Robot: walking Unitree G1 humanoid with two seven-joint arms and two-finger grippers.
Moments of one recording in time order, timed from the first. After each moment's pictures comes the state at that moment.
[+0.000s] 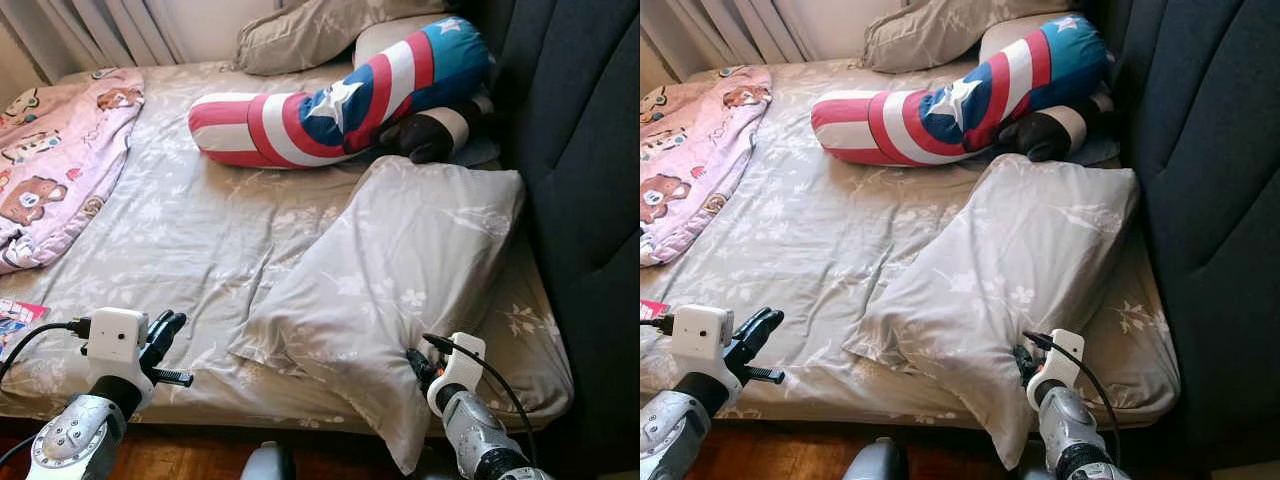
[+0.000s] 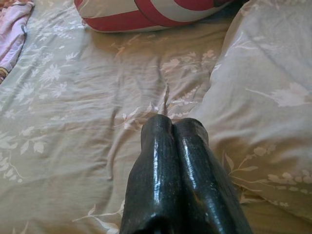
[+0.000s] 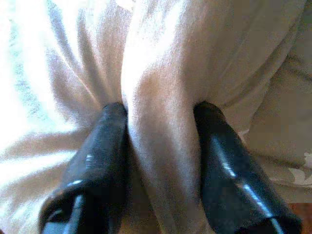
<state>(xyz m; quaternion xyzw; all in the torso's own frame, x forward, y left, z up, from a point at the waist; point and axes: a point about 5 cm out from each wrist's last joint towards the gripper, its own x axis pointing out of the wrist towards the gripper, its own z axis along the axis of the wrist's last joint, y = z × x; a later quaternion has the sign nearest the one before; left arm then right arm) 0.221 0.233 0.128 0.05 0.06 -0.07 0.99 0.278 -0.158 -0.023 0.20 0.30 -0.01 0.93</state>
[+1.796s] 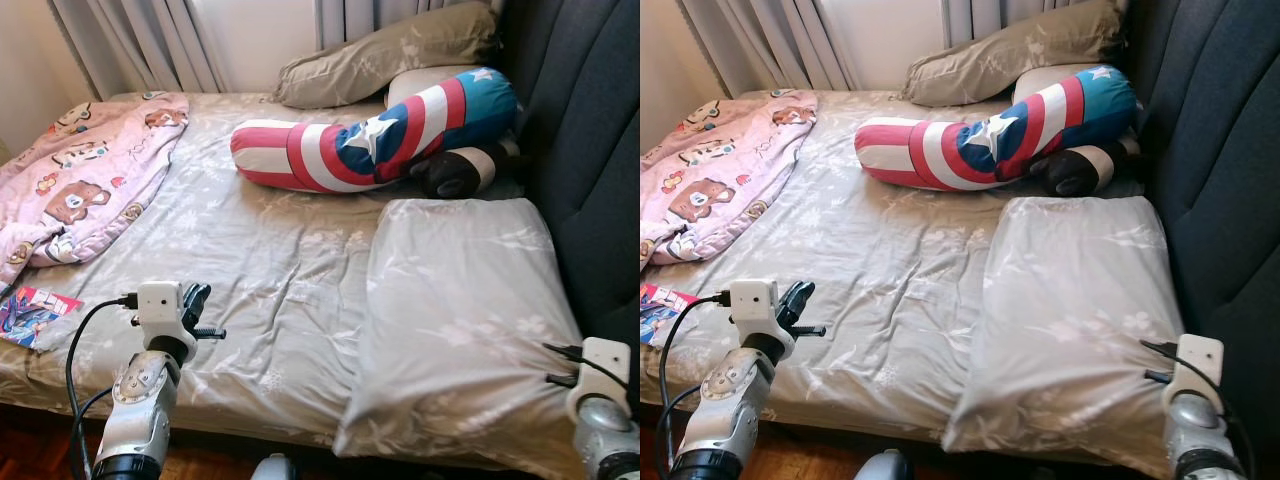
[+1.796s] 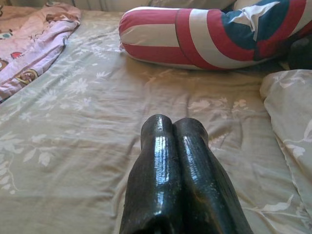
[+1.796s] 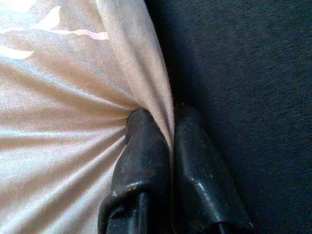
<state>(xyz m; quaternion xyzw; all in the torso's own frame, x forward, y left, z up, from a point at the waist) 0.300 0.220 0.087 -0.02 0.02 -0.02 1.00 0.250 -0.333 0.013 -0.06 0.31 -0.29 0.90</state>
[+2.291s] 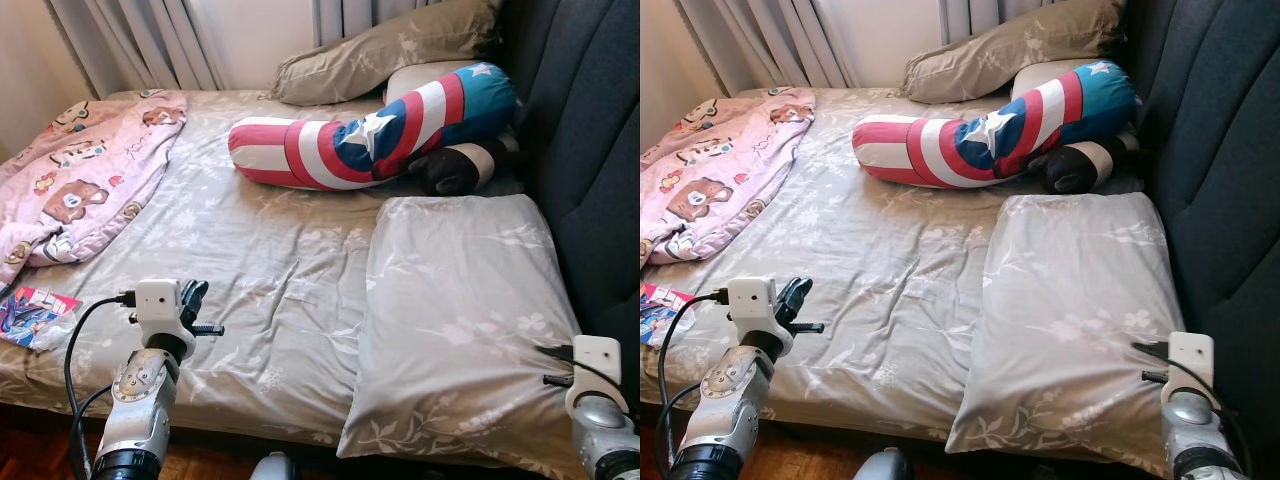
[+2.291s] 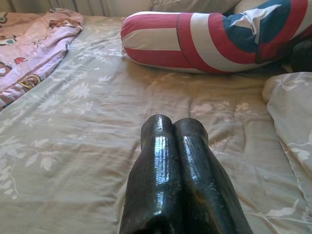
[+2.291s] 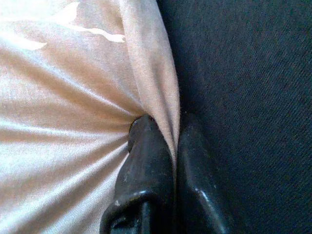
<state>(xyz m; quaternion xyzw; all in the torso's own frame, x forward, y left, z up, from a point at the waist) 0.302 0.224 0.087 -0.02 0.01 -0.01 1.00 0.254 -0.329 0.014 -0.14 0.32 -0.27 0.90</state>
